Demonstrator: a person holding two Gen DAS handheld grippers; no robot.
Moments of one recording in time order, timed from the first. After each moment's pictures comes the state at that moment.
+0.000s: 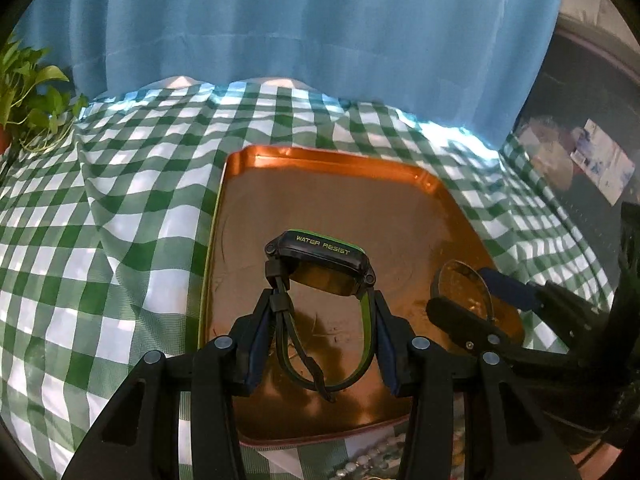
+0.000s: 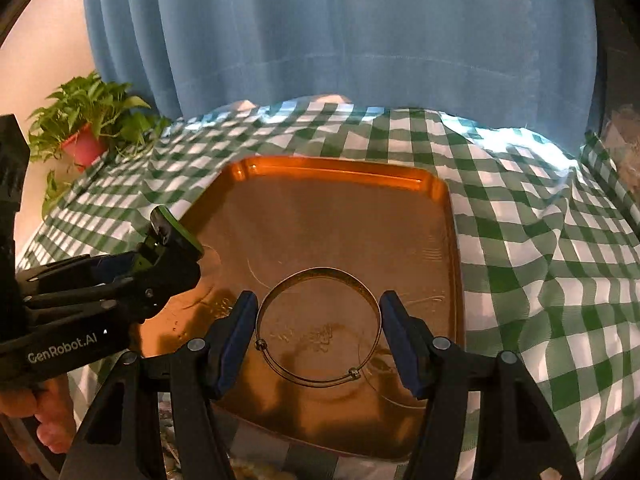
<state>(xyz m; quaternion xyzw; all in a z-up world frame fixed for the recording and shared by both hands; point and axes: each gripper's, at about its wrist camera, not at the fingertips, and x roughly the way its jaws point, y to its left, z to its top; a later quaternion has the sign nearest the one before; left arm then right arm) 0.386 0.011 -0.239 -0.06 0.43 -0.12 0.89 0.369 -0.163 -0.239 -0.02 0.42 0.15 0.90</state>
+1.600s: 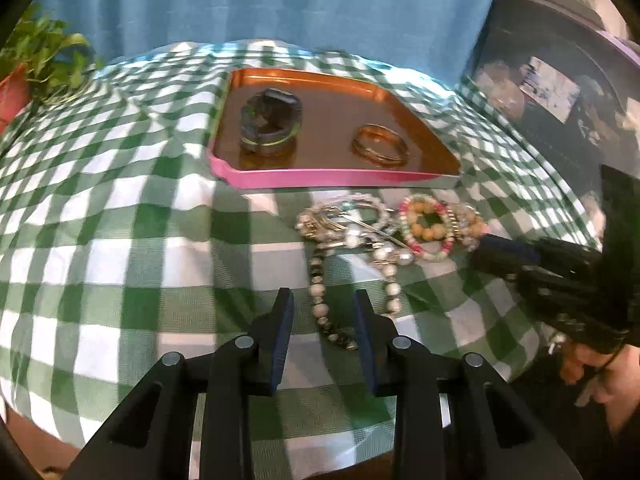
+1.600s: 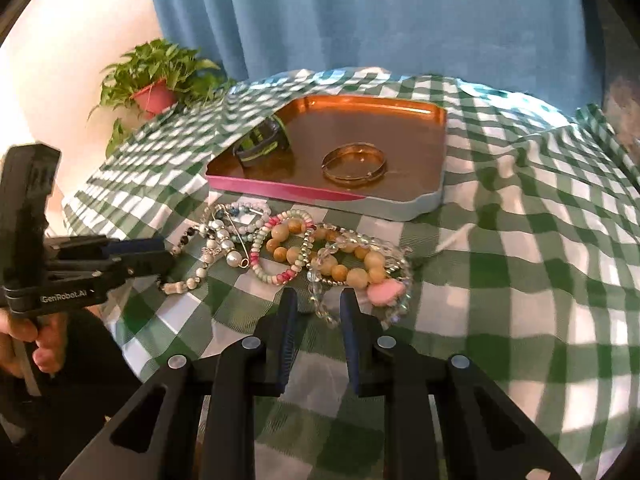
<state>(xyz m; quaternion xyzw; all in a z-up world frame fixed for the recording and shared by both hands) 0.224 0.017 -0.256 -0.04 0.46 -0.16 0.87 0.231 -0.208 -0.254 -0.04 0.43 0.23 0.87</state>
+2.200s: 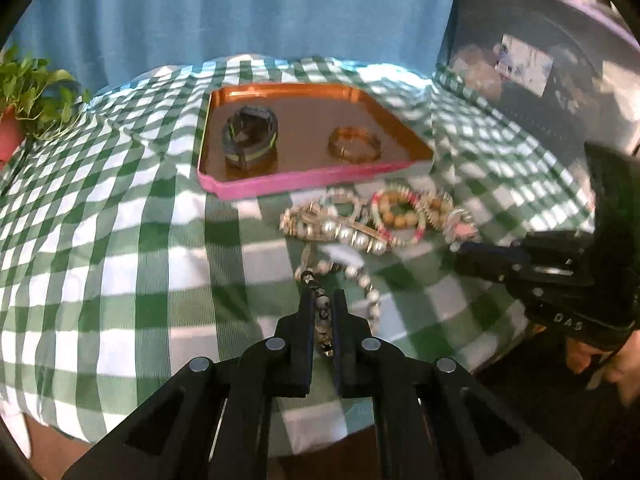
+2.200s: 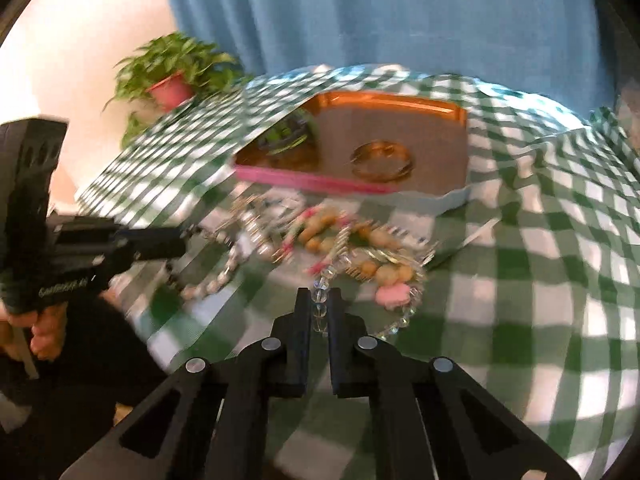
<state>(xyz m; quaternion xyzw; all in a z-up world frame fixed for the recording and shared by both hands) 0.204 0.010 -0.242 0.01 0.45 -0.17 0.88 0.205 -0.199 -0.246 -0.04 0.44 0.27 0.86</state>
